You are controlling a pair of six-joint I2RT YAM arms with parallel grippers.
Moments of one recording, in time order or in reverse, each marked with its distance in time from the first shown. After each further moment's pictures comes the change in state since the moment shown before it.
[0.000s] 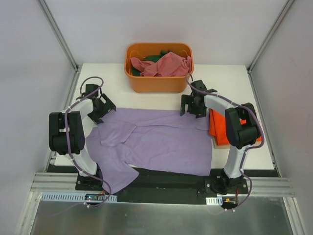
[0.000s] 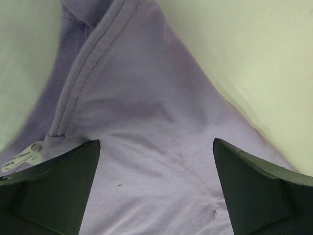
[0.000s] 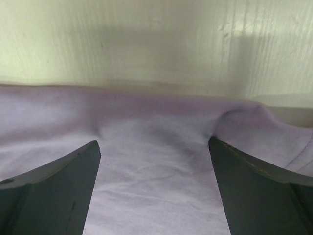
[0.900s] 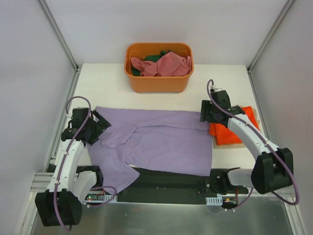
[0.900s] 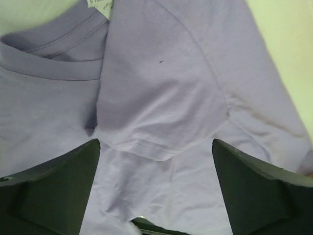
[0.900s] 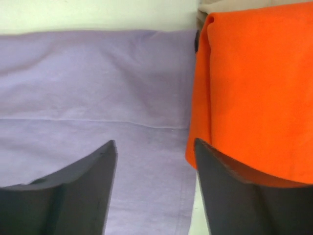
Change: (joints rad) left arm -0.002 -0.811 -0.353 -0.289 -0.010 -0.065; right arm -0.055 -0.576 -0.343 -0.033 0.165 -0.071
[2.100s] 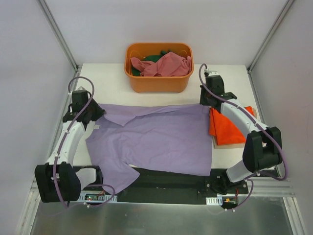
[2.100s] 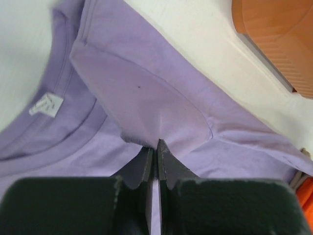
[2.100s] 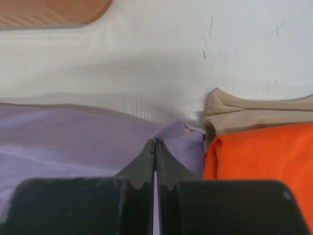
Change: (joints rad) left arm 0.001 0.290 0.200 0.278 0.057 0.135; right arm 0.000 0.227 0.224 0.196 0.026 -0.099
